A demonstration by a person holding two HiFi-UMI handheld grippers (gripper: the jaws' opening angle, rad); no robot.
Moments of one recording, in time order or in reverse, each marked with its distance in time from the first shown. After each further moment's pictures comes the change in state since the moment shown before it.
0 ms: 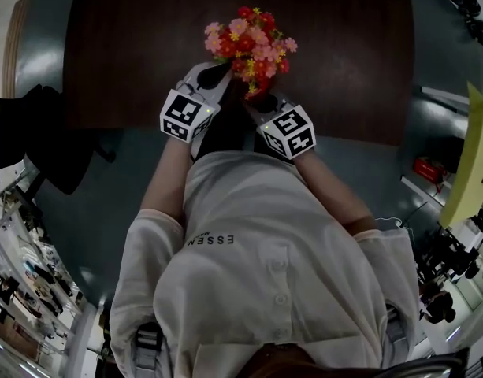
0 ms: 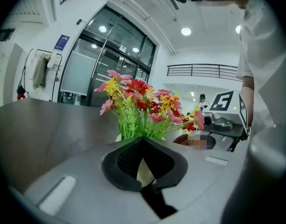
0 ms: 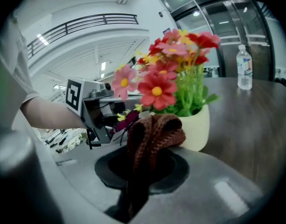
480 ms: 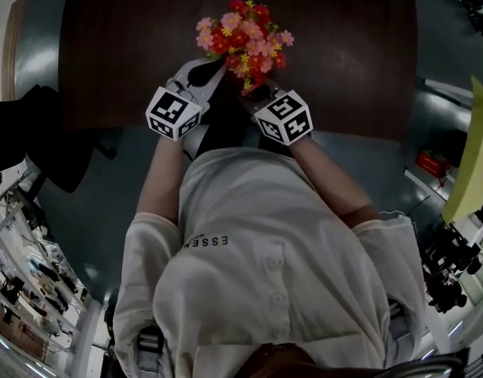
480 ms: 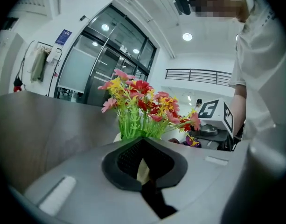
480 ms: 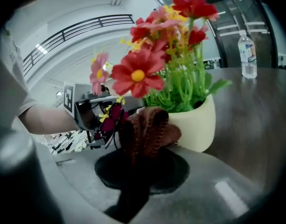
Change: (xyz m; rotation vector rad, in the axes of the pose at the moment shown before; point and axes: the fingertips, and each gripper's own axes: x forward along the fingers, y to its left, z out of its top) left arm -0.008 0.001 -0.002 -0.037 -0.022 -0.059; right arm 0.021 -0.002 -0.001 0.056 0.014 0.076
